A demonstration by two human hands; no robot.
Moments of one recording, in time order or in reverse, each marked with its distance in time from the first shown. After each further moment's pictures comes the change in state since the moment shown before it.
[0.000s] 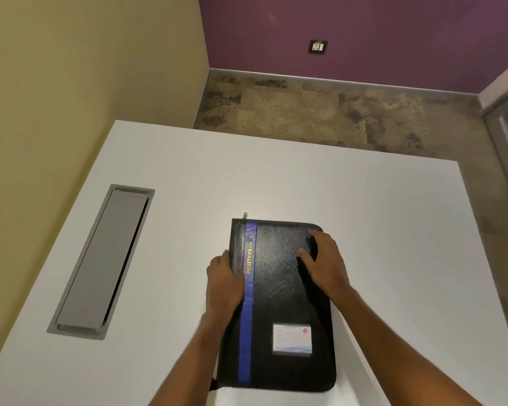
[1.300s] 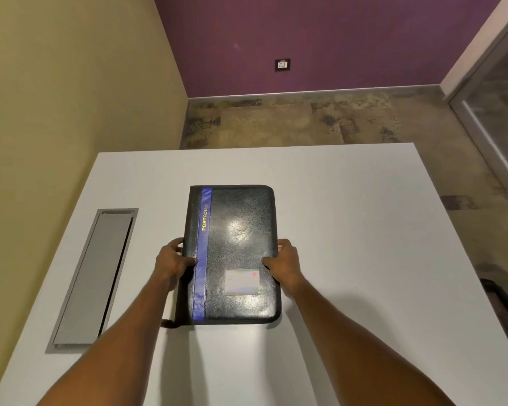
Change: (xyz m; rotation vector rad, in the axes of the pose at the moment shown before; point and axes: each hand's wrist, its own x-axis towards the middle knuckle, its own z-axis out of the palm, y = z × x) left_hand 0.047 -0.001 -0.079 -0.275 -0.080 -0.137; right_hand -0.037 -0.031 0.023 0.442 -0.013 0.352
